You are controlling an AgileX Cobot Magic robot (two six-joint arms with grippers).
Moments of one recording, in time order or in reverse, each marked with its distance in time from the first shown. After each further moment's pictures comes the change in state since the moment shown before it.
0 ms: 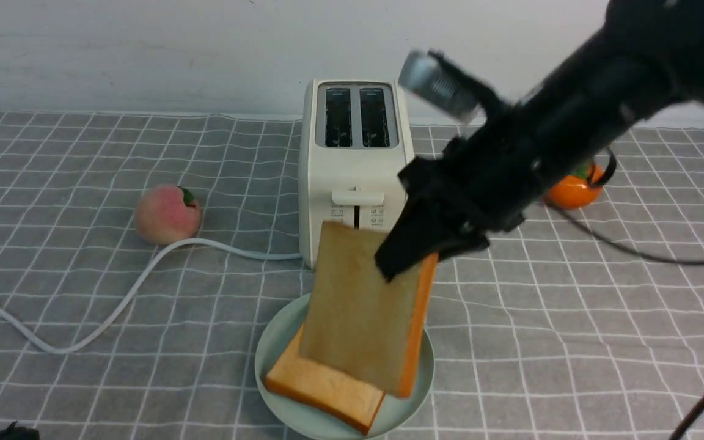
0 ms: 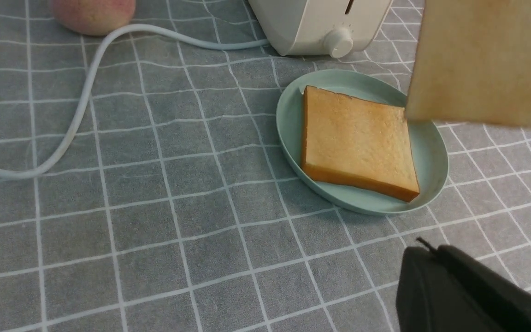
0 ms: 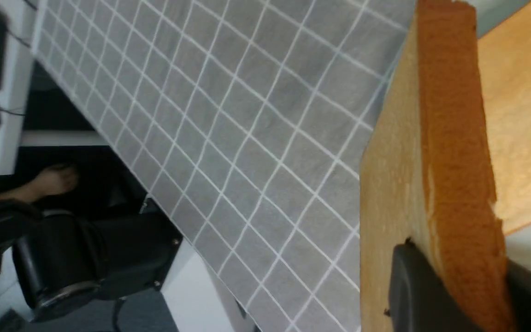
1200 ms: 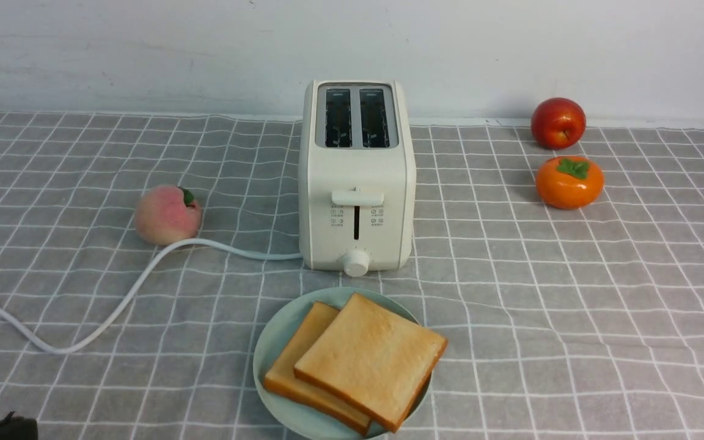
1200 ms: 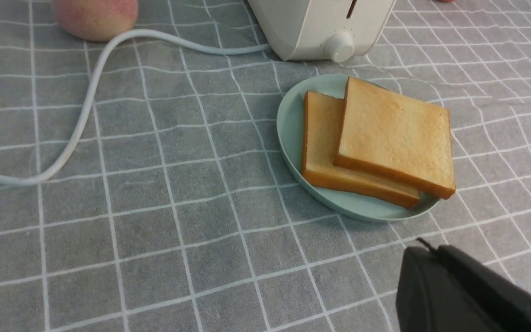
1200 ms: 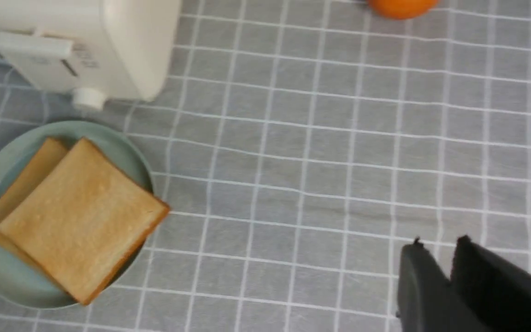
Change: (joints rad) right arm -0.059 -0.627 0.059 -1.002 0.070 0.580; left arm 0.000 0.000 0.000 0.005 -0.036 0.000
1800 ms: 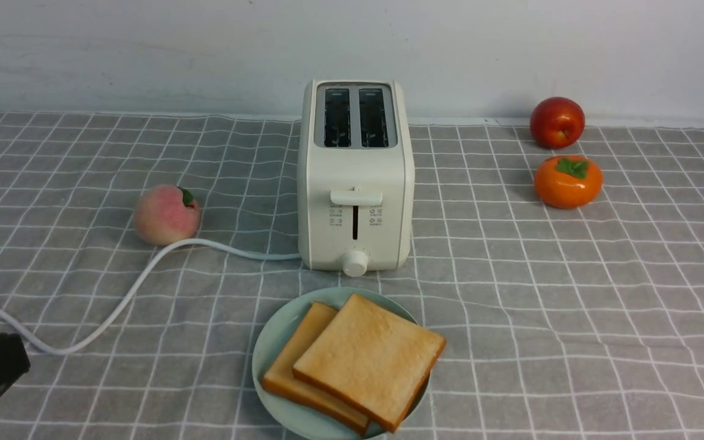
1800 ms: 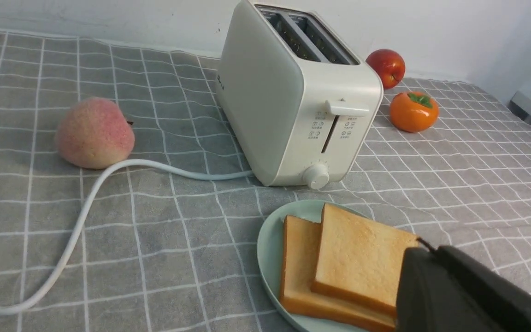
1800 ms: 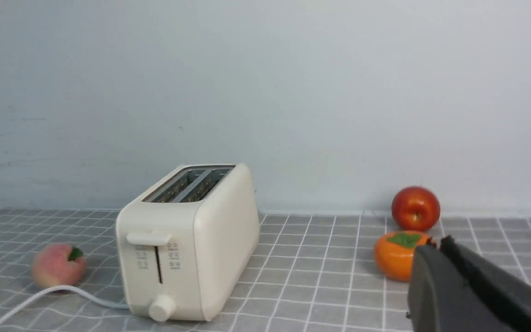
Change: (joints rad) right arm 0.000 -1.174 1.135 -0.145 -0.933 0.089; left arm 0.000 0.001 0.000 -0.043 -0.232 0.000
